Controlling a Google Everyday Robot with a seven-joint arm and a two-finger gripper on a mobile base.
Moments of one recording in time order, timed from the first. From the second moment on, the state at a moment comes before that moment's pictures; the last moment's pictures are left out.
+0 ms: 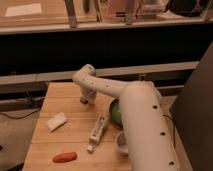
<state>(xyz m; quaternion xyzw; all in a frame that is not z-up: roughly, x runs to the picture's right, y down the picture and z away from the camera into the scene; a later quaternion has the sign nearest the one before) -0.077 0.075 0.951 -0.28 -0.12 -0.43 0.85</state>
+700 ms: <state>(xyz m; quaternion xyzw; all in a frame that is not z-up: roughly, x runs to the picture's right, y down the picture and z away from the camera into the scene) -0.075 0.074 0.946 -0.26 -0.11 -0.42 0.86</state>
